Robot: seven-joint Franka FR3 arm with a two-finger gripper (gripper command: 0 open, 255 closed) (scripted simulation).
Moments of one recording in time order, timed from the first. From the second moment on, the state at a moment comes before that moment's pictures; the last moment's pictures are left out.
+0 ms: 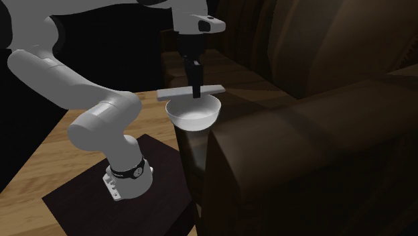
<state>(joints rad) 0.37 -0.94 0.21 -2.47 0.16 1.54 -0.37</state>
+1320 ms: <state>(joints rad) 0.38 -0.96 0.23 -2.55 0.17 1.61 -0.37</state>
